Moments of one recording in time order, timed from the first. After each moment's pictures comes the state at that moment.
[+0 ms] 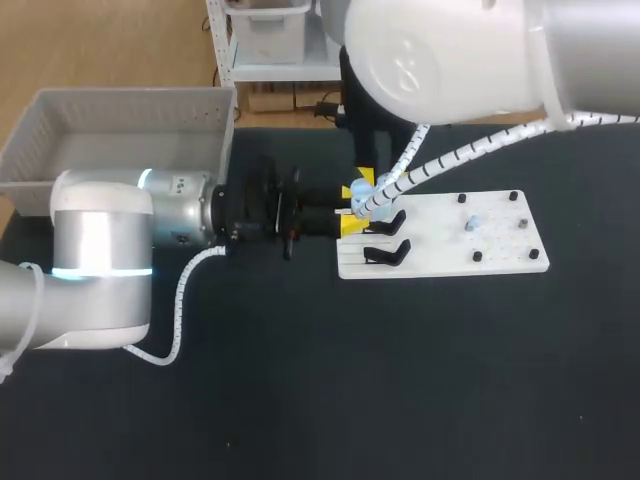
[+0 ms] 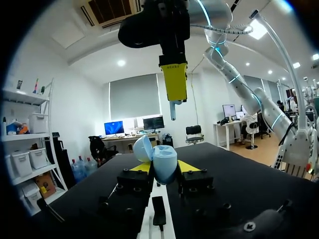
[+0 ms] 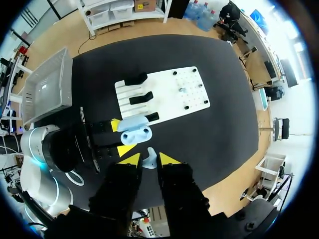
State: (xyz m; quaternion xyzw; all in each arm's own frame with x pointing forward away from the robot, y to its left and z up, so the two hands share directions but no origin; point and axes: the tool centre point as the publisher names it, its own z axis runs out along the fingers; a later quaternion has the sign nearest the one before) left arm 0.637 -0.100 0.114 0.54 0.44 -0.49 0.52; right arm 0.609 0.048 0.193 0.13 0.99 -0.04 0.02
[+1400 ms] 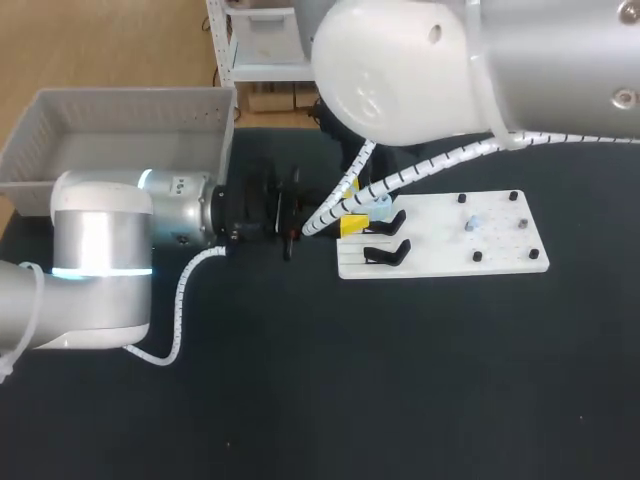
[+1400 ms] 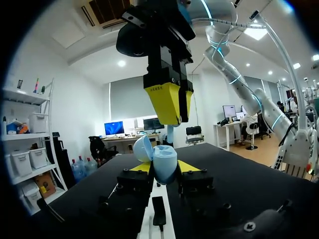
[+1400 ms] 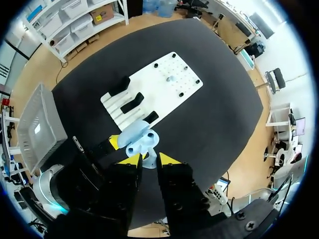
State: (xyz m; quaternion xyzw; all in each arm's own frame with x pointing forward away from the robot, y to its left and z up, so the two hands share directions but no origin) left arm 0.638 -0.100 0.114 0.54 0.44 -0.49 0.52; right arm 0.622 0.064 0.167 0.32 0.95 -0.05 0.03
